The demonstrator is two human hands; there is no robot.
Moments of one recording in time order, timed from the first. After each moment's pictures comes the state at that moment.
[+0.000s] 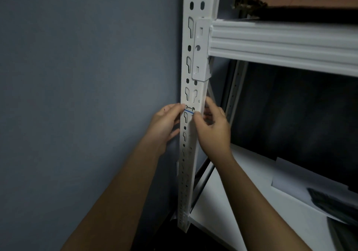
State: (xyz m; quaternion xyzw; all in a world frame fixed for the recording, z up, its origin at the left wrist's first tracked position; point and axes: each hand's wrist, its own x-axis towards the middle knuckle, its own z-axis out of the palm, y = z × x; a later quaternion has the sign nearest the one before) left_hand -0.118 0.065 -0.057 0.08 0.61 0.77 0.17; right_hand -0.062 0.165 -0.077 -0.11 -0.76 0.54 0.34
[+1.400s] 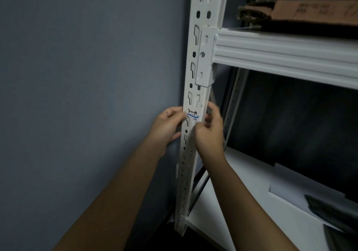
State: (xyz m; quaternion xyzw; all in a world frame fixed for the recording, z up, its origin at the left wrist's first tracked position) left_hand -0.117 0.064 -0.056 0.09 0.63 0.75 0.16; right_hand -0.077 0.156 -0.083 -0.11 -0.70 0.62 0.34
